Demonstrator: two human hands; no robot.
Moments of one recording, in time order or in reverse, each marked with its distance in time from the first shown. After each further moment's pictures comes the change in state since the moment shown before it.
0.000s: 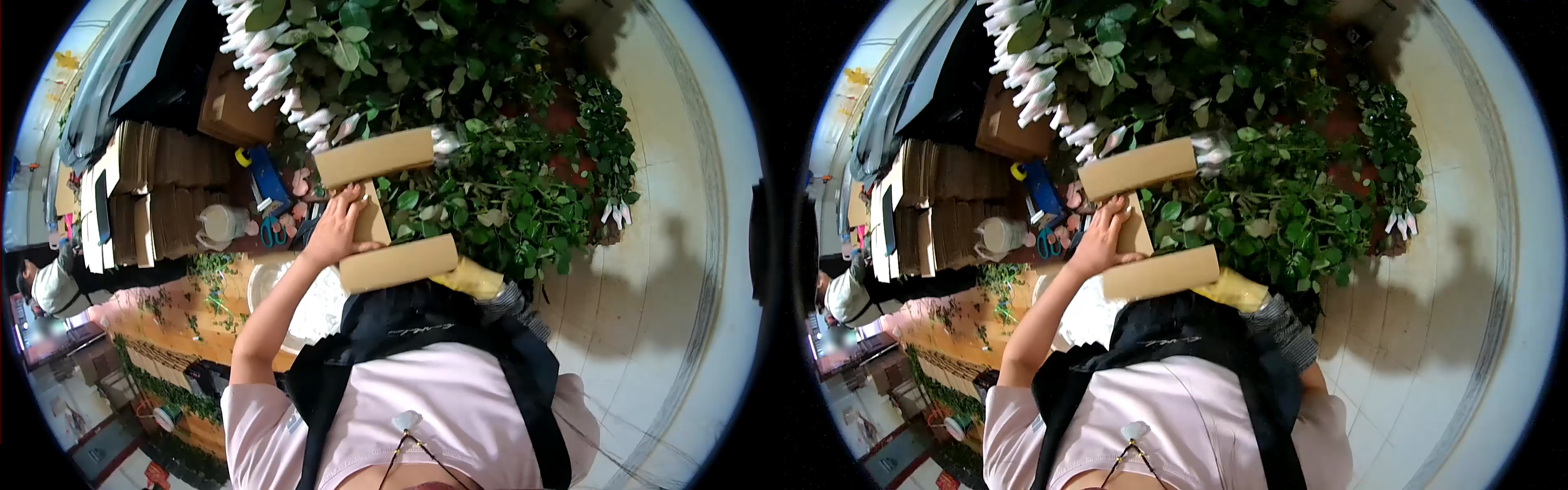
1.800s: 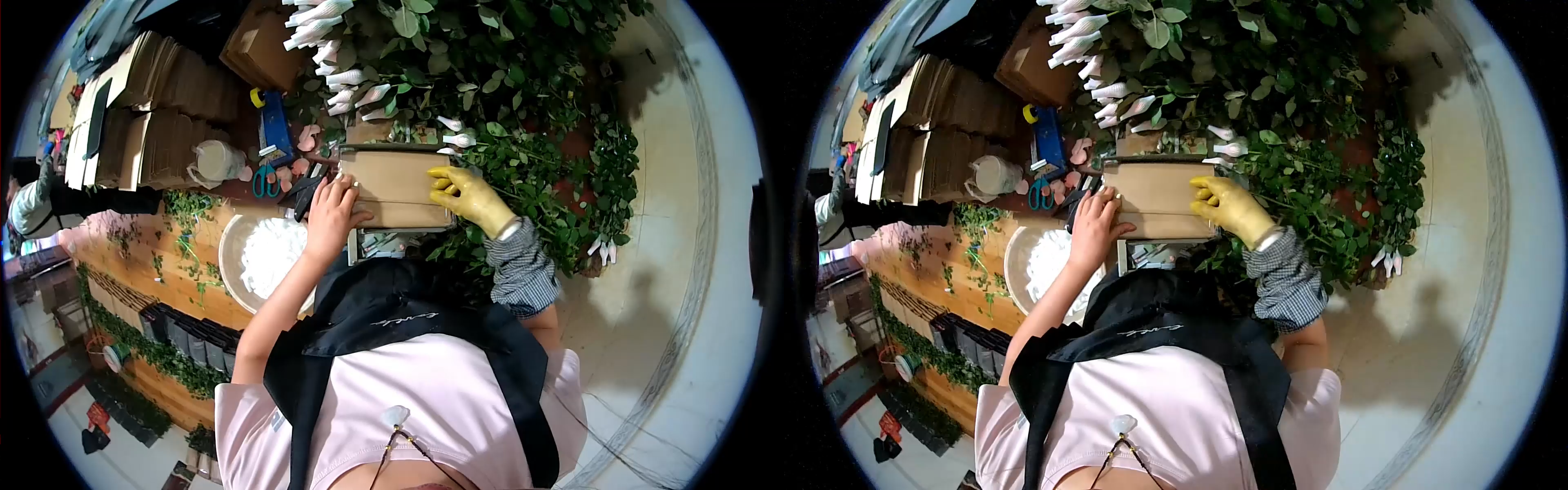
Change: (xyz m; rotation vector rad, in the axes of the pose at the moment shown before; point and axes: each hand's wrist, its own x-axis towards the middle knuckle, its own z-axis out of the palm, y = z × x) left_hand -0.036 0.044 0.017 0.065 0.263 -0.391; right_hand 0.105 -0.064 -0.098 -0.256 0.069 0.224
